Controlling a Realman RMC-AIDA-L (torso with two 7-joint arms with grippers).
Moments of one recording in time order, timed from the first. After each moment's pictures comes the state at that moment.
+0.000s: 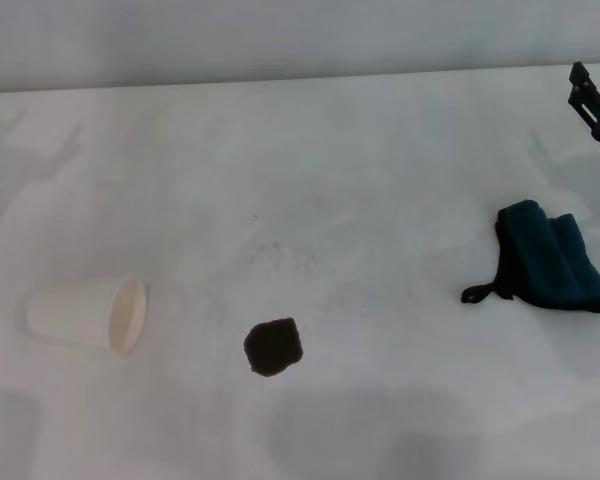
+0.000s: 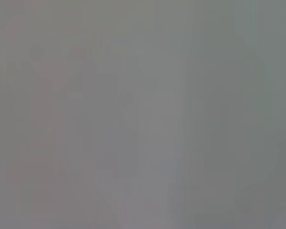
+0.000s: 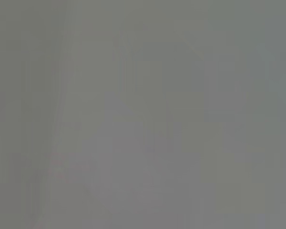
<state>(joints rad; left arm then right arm) -0.75 -2.07 2.85 -0.53 -0.97 1.34 -0.91 0.44 2.02 -0.46 -0.05 2.10 1.20 -2.90</state>
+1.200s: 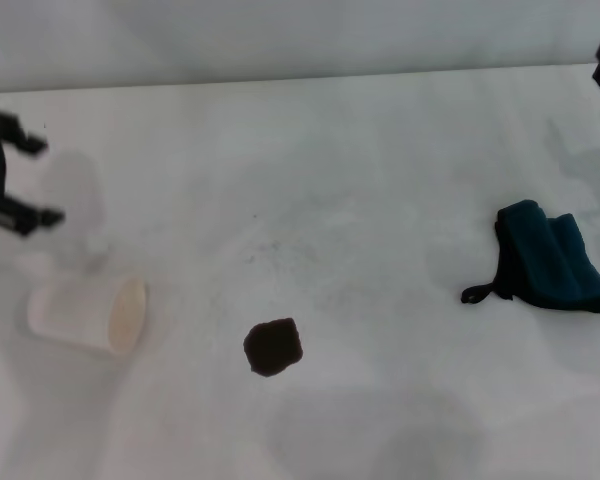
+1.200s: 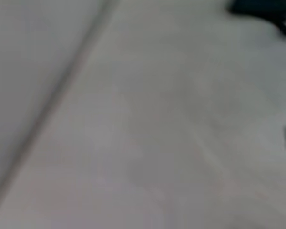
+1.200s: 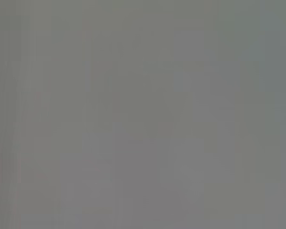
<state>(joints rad) -1.26 -2.07 2.85 -1.07 0.36 1.74 -1.01 0.46 2.03 -0.38 -0.01 2.16 1.24 -2.90</state>
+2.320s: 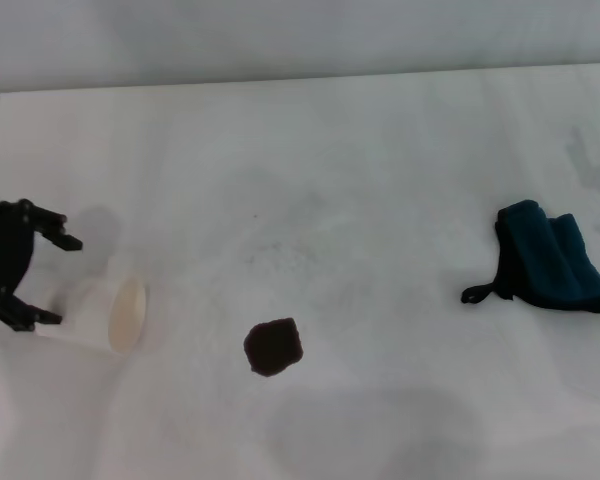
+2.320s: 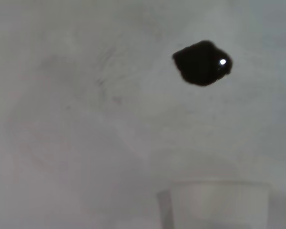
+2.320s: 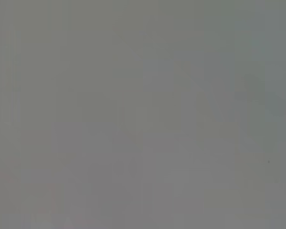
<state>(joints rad) -1.21 -2.08 2.85 -0.84 0.53 1.59 -0.63 0.42 2.03 -0.28 0.06 2.16 1.38 -2.91</state>
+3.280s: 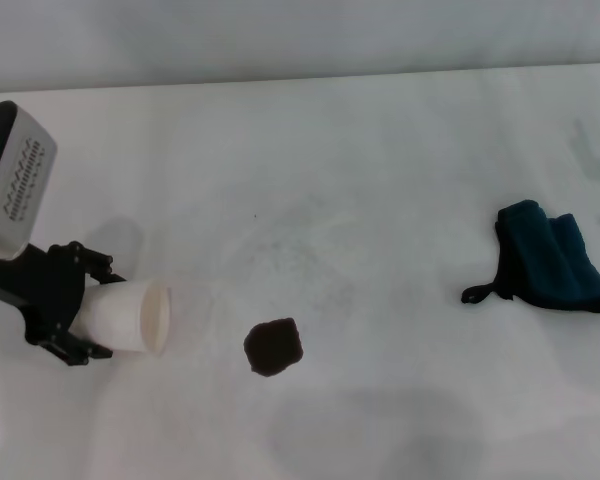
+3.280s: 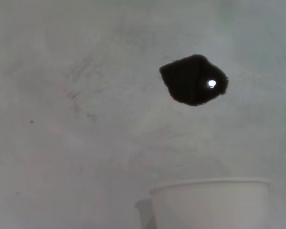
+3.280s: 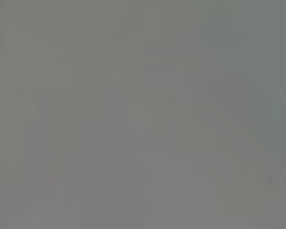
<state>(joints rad) -1.14 -2.08 2.85 -0.60 0.52 1.44 -0.75 0.43 2.02 -0.28 0.04 2.16 1.38 -2.91</state>
